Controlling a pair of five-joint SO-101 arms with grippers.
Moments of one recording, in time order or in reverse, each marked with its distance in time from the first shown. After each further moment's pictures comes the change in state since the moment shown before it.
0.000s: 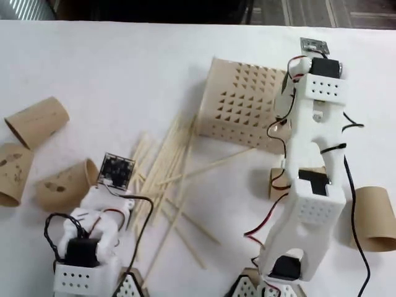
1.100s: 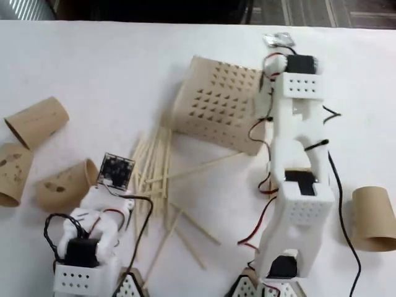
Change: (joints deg) left arm 0.0 0.0 0.0 0.0 0.0; right arm -9.4 -2.3 -0.6 -0.2 10.1
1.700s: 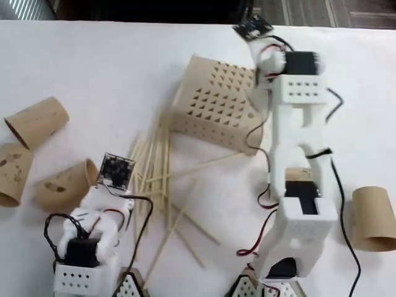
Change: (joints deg) left arm 0.0 0.0 0.0 0.0 0.0; right arm 1.1 -8.2 0.0 0.0 26.6
